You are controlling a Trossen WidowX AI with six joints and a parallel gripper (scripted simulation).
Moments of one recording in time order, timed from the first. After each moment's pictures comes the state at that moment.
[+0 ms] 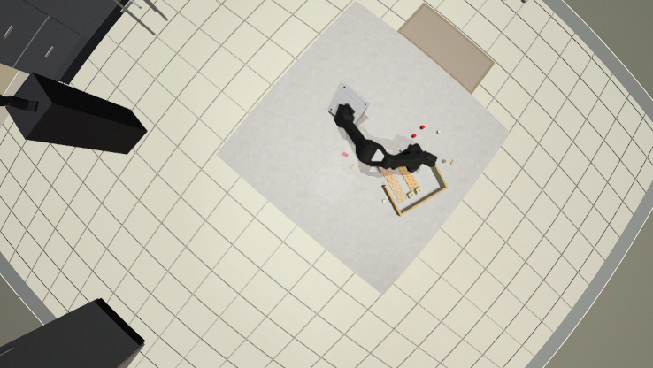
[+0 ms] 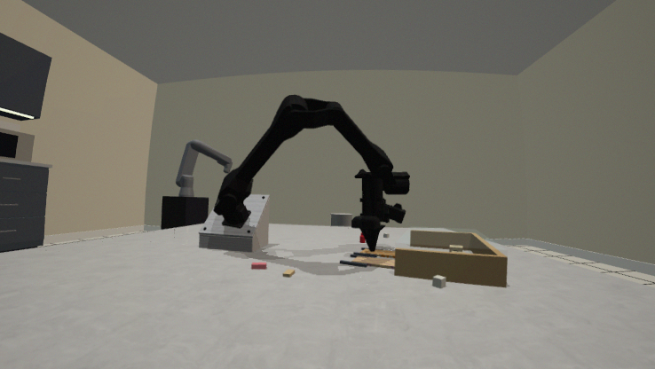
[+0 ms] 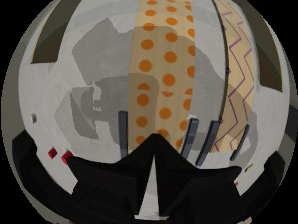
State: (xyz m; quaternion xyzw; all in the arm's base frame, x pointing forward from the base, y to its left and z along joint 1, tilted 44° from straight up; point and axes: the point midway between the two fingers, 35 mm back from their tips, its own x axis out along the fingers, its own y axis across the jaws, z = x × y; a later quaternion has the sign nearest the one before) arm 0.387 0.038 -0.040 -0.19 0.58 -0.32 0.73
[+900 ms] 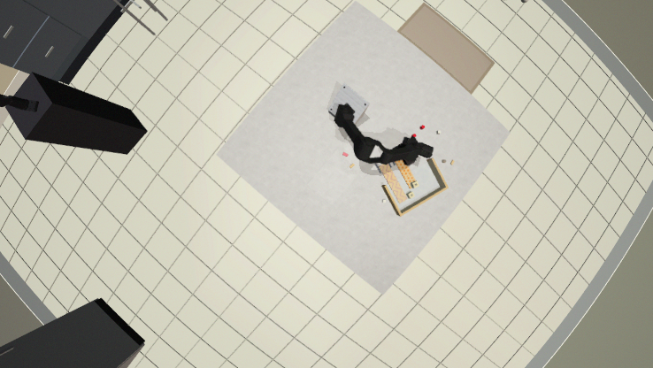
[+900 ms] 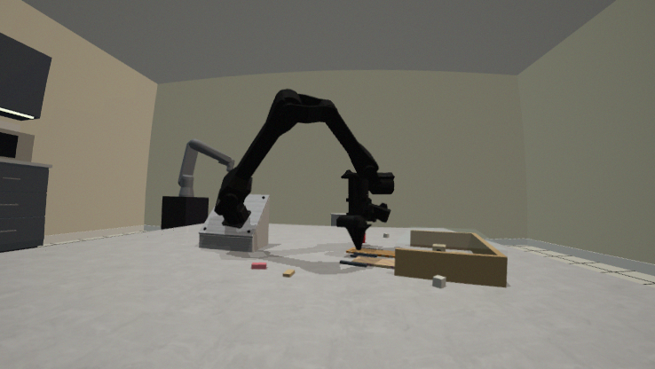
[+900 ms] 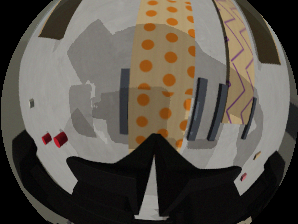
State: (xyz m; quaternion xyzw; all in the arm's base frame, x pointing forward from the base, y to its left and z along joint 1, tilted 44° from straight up) arm 0.349 0.044 -0.052 -0.19 0.58 -0.32 0.73
